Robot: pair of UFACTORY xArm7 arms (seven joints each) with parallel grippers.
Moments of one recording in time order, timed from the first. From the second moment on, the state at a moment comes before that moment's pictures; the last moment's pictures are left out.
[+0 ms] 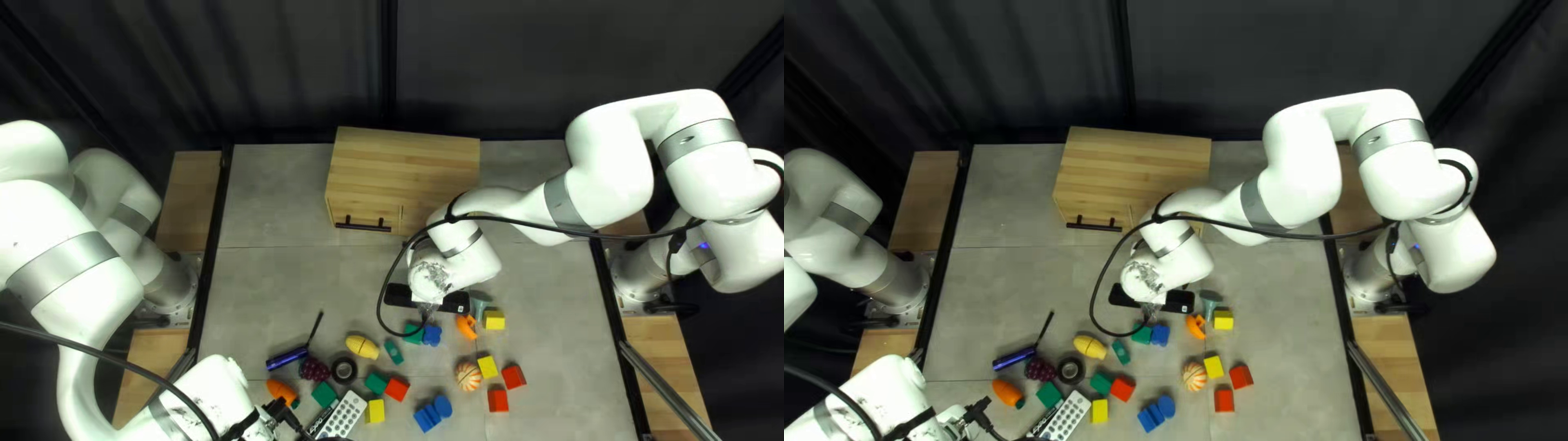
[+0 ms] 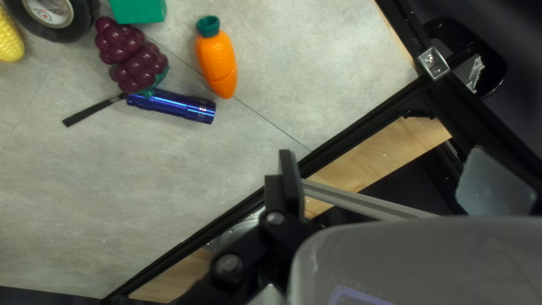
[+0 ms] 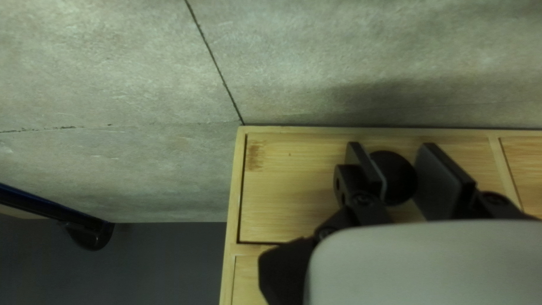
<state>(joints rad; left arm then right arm) -0.35 0.08 -0.50 1.16 -0.12 1.41 -0.01 0.22 0.45 -0.13 1.14 -0.67 1.03 -0.86</state>
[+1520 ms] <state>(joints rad) -0.35 0.08 -0.50 1.16 -0.12 1.41 -0.01 0.26 0.48 -0.11 1.19 -0.67 1.06 -0.85</state>
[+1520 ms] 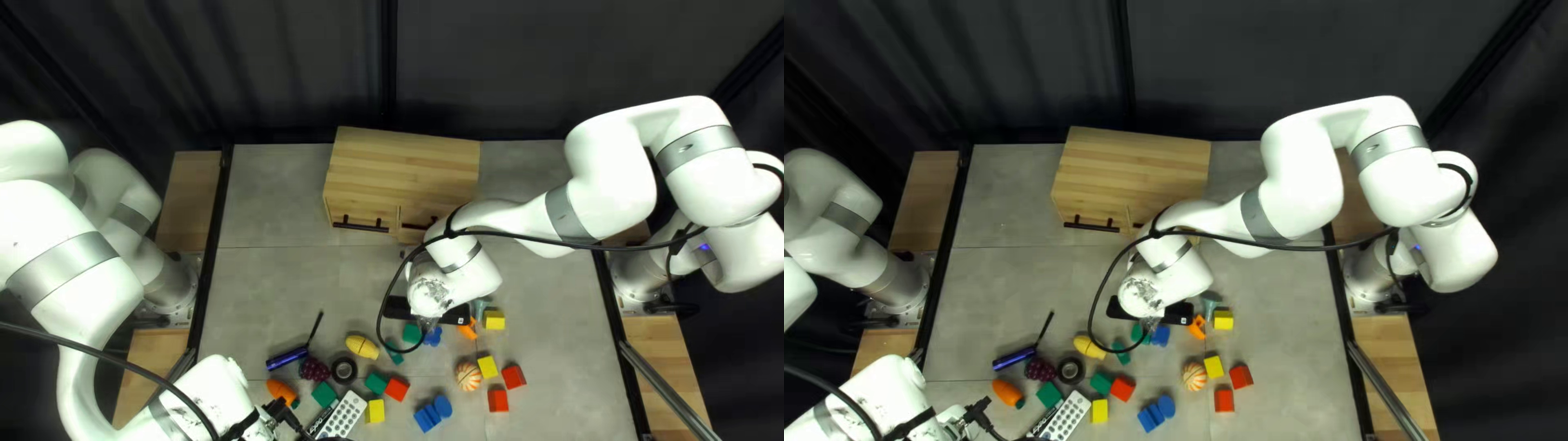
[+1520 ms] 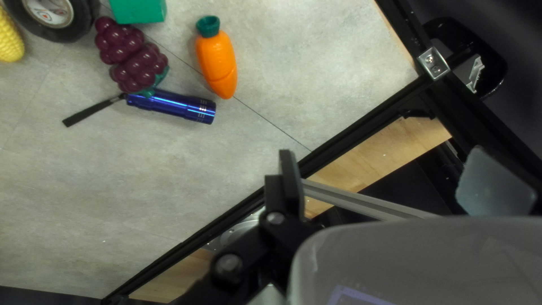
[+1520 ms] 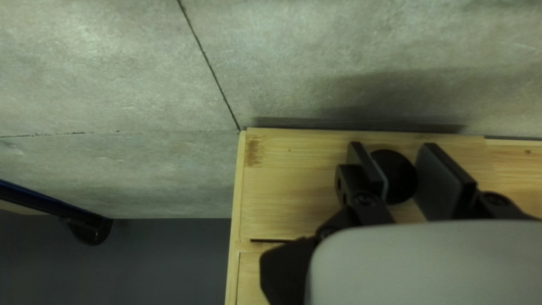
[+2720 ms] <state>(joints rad) -0.35 0.08 -0.50 1.16 -0.12 1.41 -0.01 0.29 0.50 -0.09 1.24 -0.66 1.08 -0.85</state>
